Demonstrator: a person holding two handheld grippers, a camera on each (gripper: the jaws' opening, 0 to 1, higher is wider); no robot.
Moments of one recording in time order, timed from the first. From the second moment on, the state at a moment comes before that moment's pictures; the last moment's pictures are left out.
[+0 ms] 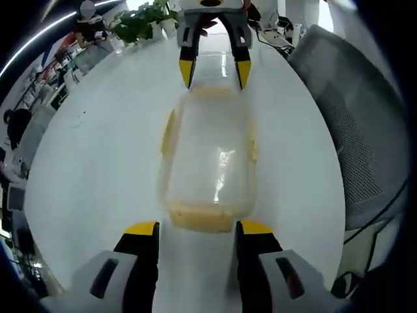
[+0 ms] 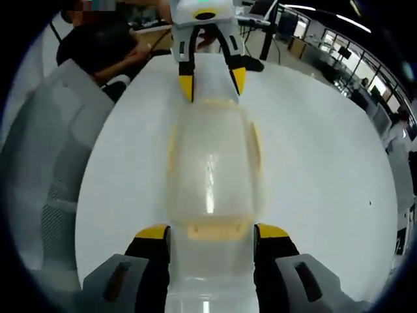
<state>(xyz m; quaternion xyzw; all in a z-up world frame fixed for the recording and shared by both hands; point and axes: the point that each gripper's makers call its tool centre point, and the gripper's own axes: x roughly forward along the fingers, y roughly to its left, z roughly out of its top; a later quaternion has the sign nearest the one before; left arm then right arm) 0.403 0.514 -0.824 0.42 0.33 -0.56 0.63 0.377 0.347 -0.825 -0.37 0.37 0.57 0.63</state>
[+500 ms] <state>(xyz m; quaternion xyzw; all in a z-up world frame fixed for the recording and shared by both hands) 0.405 0.514 -0.829 0.42 0.34 -0.57 0.62 0.377 0.348 -0.837 -0.38 0.38 0.57 0.62</state>
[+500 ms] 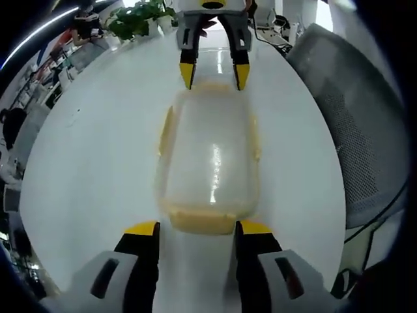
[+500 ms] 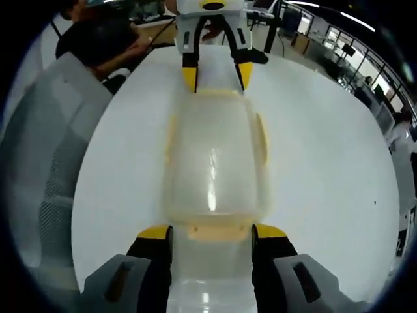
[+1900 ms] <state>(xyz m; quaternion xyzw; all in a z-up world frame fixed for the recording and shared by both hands) 0.398 0.507 -0.835 0.41 0.36 -0.61 0.57 0.382 0.350 -0.839 -0.38 0.41 0.57 0.61</state>
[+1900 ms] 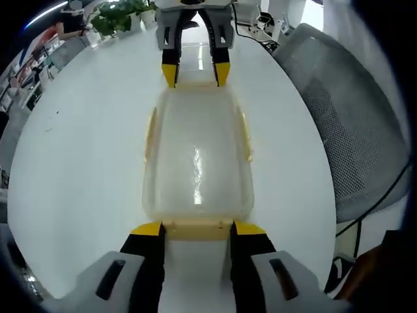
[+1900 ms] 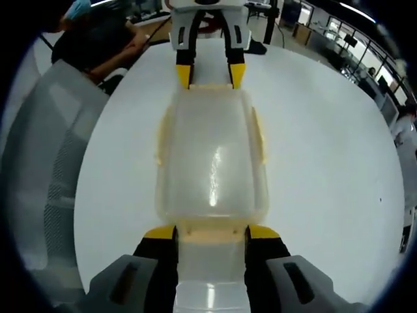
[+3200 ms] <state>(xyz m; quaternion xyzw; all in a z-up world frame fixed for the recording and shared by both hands) 0.390 0.492 -0.784 0.42 0.36 -0.58 0.60 0.382 0.333 -0.783 -0.40 0.38 0.57 0.61</state>
